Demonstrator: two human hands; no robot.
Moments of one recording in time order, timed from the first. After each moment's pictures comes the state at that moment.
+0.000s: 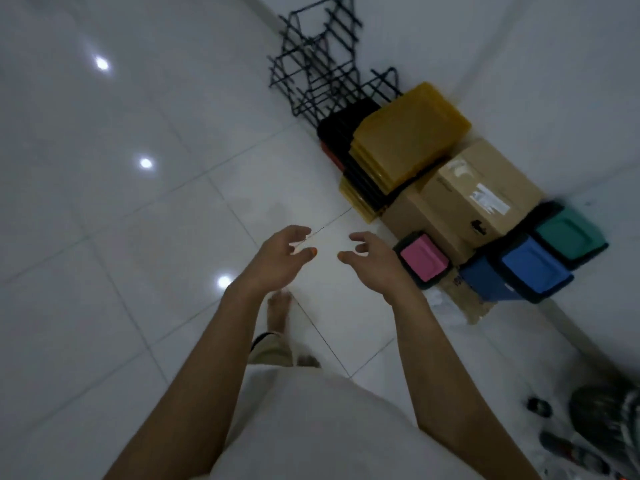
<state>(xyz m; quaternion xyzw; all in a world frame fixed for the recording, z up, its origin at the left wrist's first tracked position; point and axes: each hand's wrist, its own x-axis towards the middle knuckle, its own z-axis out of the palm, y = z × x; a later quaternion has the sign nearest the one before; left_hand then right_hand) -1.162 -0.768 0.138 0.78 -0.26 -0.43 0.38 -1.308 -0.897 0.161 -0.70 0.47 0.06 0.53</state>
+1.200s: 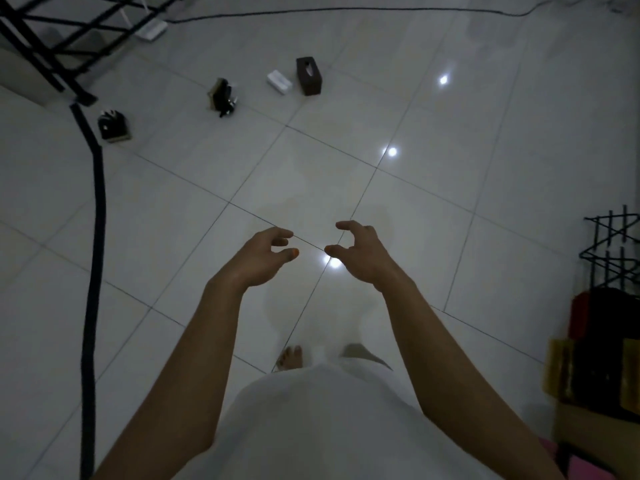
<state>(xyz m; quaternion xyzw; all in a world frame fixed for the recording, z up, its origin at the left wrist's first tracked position) -1.245 -0.134 0.168 0.81 0.21 -0.18 0.51 -1.173 -0.330 0.182 -0.87 -0.05 0.32 0.38</state>
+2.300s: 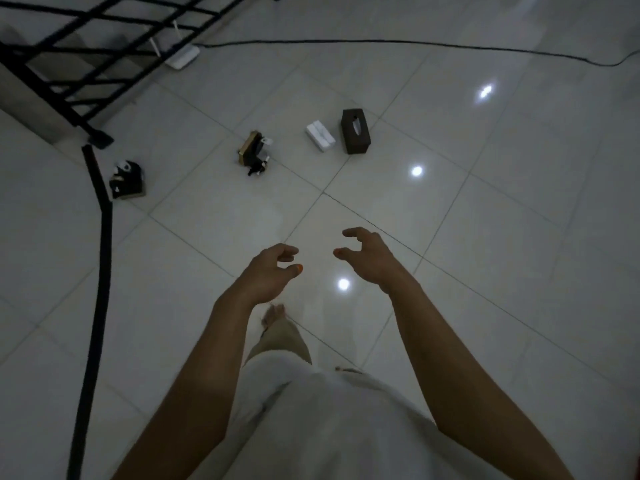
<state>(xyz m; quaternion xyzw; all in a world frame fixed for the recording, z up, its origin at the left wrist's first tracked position) -0.818 0.158 0.120 0.77 0.28 -0.17 0.54 -0.703 -0.019 0.138 -0.86 -0.07 0.37 0.35</state>
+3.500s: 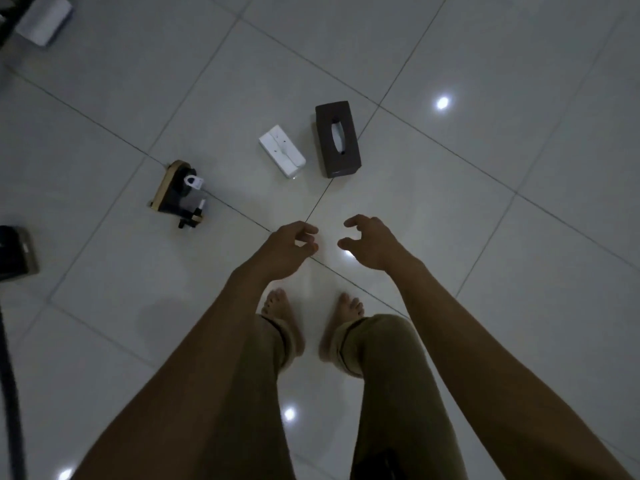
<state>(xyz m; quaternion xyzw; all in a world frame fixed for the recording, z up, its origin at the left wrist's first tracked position) -0.229 0.233 -0.155 0.75 0.27 -0.28 0.54 -0.138 0.062 -0.150 -0.85 -0.07 0.47 0.23</state>
